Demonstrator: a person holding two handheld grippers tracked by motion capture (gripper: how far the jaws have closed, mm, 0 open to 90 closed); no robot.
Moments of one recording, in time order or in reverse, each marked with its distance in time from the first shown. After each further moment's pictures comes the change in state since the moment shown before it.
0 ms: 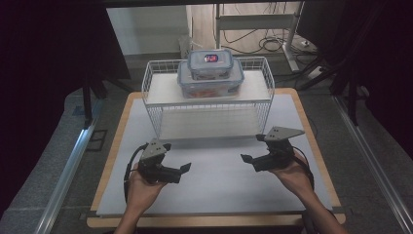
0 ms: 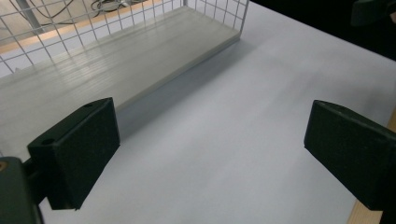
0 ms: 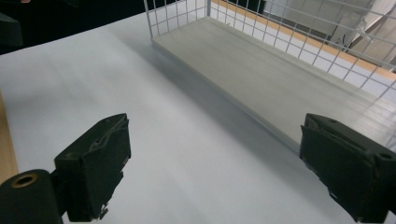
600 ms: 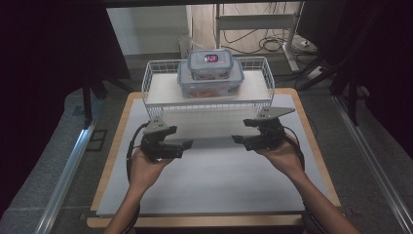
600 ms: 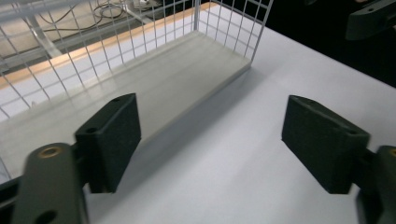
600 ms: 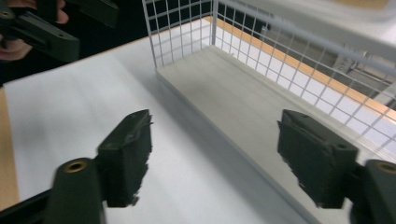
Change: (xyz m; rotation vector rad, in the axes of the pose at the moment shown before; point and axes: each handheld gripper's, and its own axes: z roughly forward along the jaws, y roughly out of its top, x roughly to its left) left arm 0.026 0.046 0.014 -0.011 -0.012 -0.019; right arm -0.009 0.053 0.015 -0.012 0.036 -0.021
